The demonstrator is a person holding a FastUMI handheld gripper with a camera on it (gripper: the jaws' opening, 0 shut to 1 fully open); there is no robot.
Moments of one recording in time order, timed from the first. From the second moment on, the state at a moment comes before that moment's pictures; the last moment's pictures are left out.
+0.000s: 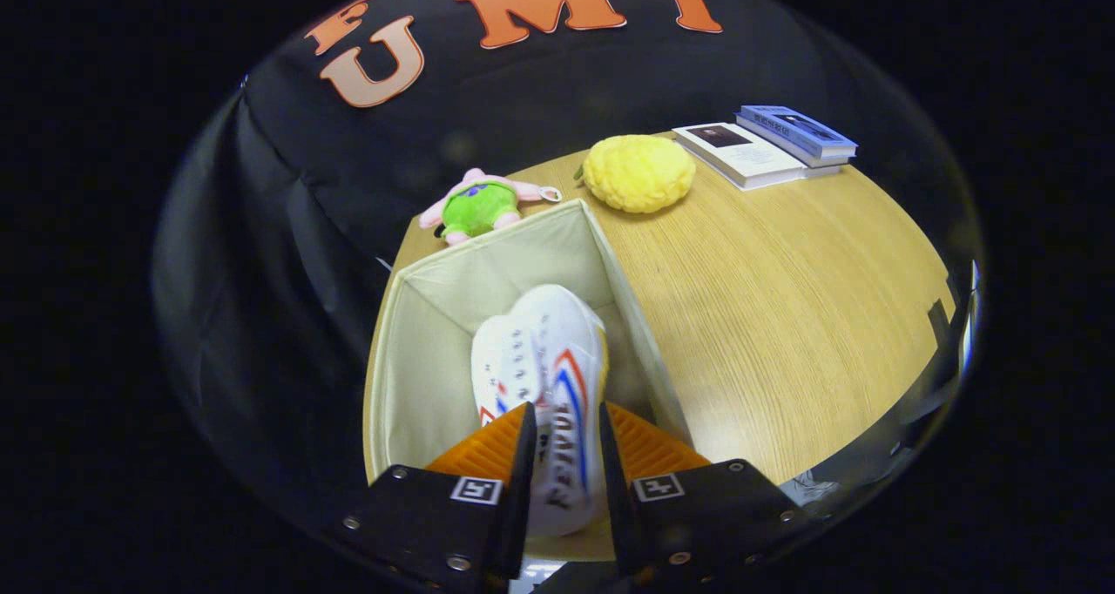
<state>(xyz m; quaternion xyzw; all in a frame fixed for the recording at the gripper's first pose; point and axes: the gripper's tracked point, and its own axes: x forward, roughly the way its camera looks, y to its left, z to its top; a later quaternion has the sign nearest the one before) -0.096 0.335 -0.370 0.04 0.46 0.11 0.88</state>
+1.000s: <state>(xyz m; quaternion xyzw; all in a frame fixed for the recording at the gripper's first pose) 0.025 0.201 -0.149 -0.01 0.21 0.12 0.97</state>
